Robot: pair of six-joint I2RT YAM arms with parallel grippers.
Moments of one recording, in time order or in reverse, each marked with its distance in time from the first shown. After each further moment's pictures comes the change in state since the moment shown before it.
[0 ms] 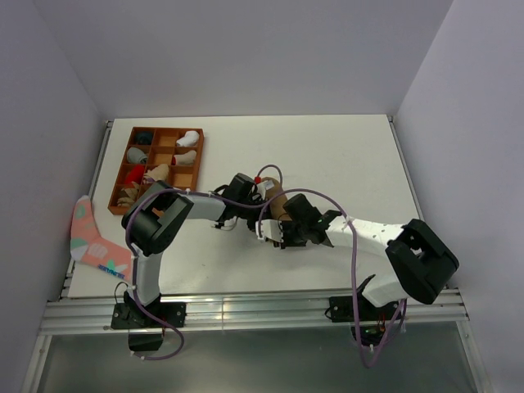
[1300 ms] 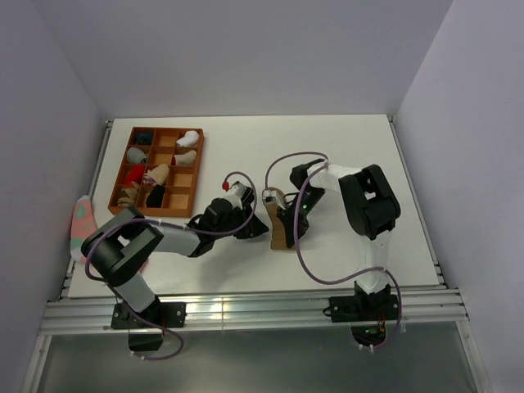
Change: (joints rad) left arm -0.066 -0.343 -0.482 0.503 -0.495 -0.123; right arm -0.316 0.593 0.610 -0.860 -0.587 -0.064
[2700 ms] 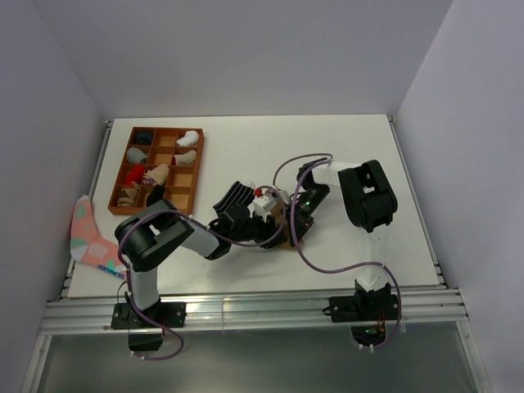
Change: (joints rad) left arm -0.122 0.214 0.084 0.250 0.136 0.350; right arm -0.074 0.097 0.041 -0.054 0.001 0.201
